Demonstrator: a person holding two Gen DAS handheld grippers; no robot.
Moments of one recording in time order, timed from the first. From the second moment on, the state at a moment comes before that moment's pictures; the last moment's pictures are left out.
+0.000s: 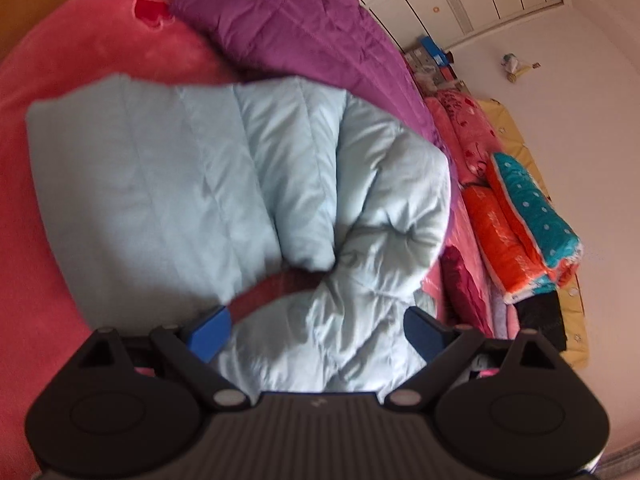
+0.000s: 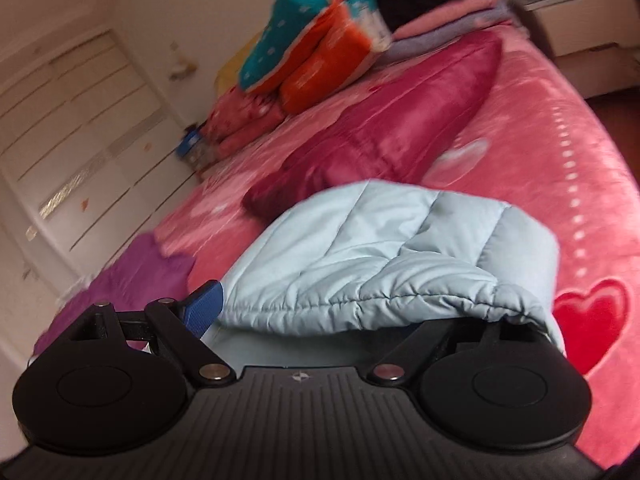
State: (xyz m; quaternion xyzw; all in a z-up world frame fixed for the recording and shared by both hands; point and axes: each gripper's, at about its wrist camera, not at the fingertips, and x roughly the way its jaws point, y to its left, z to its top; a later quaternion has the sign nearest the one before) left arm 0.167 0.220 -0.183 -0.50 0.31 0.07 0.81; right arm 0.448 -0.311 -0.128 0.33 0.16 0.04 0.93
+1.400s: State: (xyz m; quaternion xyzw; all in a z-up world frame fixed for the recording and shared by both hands) left arm 0.200 0.284 -0.027 -0.32 0.06 0.15 0.93; right arm 0.450 -0.299 -0.121 0.26 0.17 0.12 0.94
